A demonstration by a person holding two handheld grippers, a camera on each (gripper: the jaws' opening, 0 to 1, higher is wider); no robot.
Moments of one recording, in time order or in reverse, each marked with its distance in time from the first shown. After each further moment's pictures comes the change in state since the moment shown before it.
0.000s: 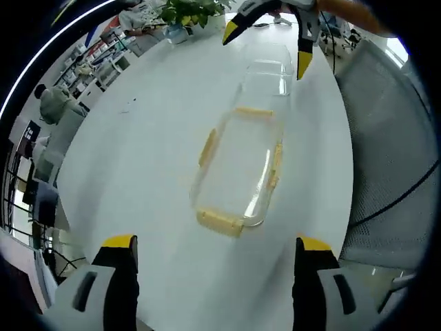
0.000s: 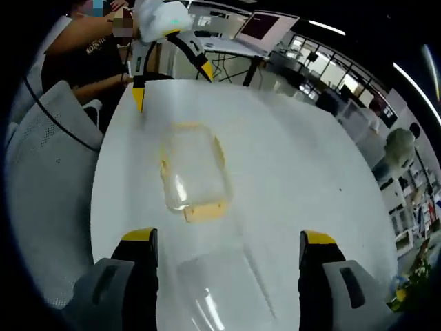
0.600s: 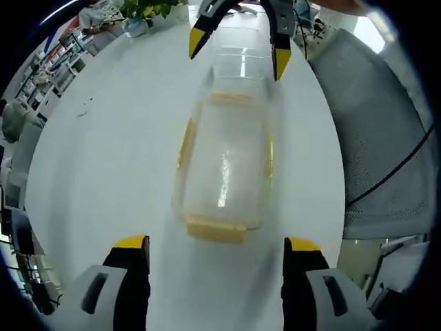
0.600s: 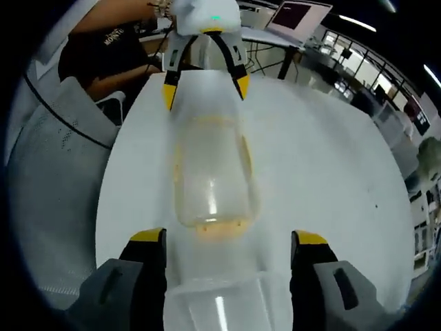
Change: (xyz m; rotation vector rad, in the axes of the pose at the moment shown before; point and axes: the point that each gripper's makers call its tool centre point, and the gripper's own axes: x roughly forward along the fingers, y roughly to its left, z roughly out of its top) left arm 0.040 0.001 -0.001 0.119 0.047 -0.230; right arm 0.043 0.016 0.009 -0.048 0.044 0.214
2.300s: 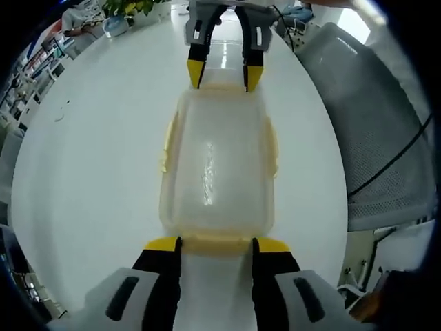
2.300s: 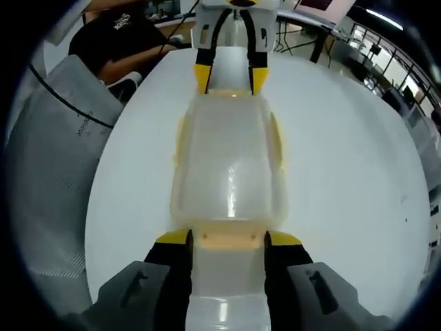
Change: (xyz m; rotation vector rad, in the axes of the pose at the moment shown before) left arm 0.024 -0.007 0.002 0.073 -0.005 -0.115; right arm 0.046 0.013 -0.014 -0.071 0.079 0.153
